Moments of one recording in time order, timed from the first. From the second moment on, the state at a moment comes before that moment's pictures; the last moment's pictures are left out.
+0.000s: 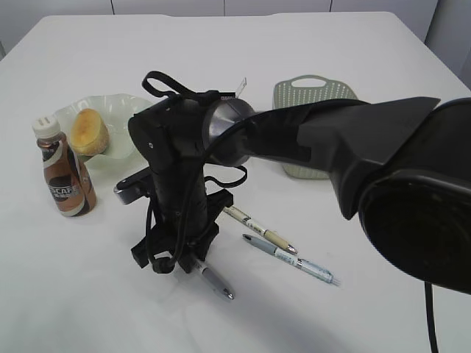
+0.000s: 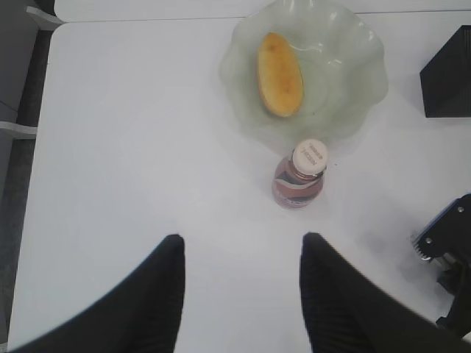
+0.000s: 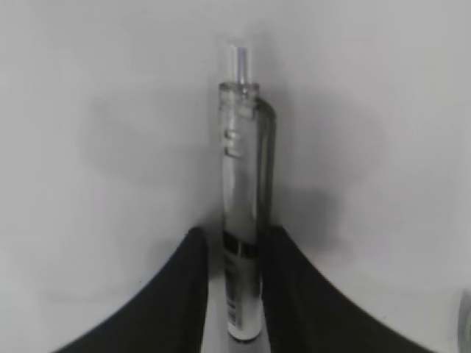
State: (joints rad) left arm -0.11 1.33 -1.60 0.11 1.26 -0.15; right arm 0.77 2.45 -2.01 -0.01 1.22 0.06
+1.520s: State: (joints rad) left arm -0.11 1.33 -1.60 0.09 1.26 -0.15; right arm 0.77 1.80 -1.23 -0.13 0.71 0.13
